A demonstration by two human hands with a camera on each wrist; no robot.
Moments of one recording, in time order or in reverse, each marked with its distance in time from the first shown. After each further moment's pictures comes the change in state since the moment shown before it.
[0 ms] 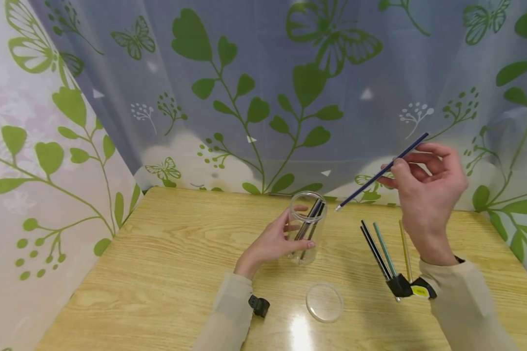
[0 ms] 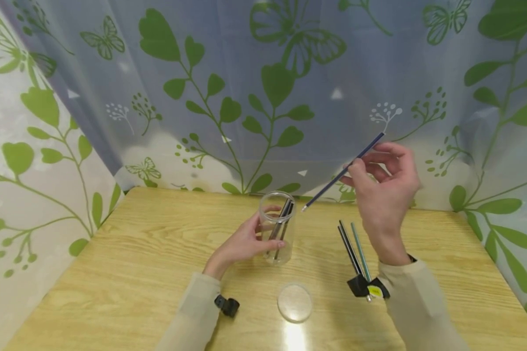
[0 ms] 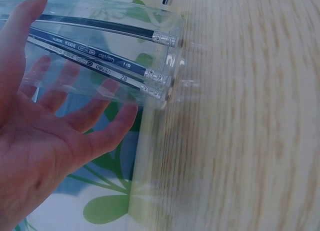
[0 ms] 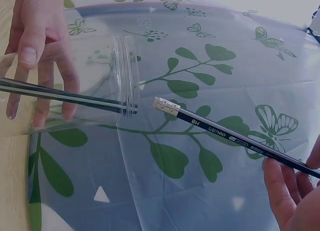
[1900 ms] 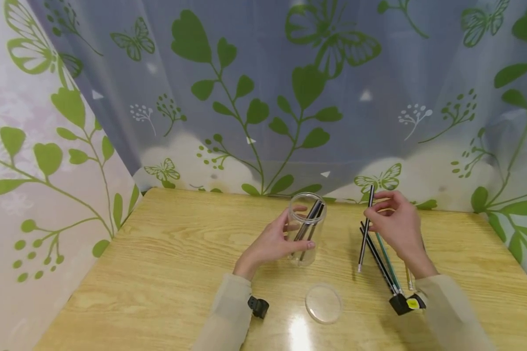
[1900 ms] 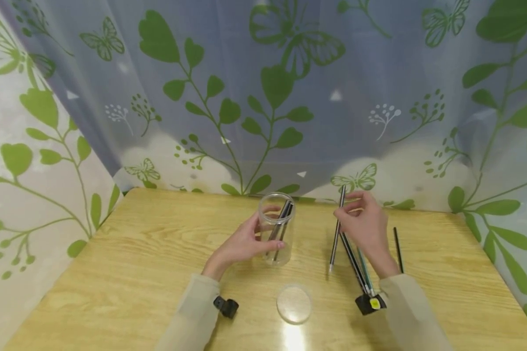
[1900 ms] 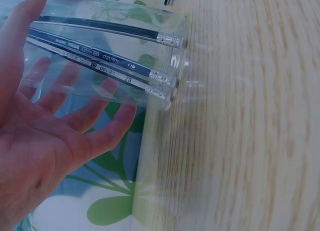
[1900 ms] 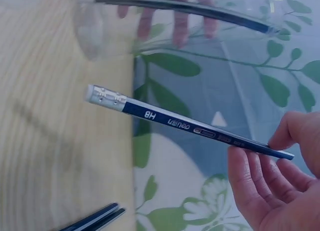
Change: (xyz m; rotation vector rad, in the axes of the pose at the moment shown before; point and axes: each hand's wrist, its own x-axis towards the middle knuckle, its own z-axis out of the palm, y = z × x) left_hand 0.001 0.001 0.000 0.022 0.007 0.054; right_hand -0.026 0.062 -0.067 -0.865 -0.386 0.378
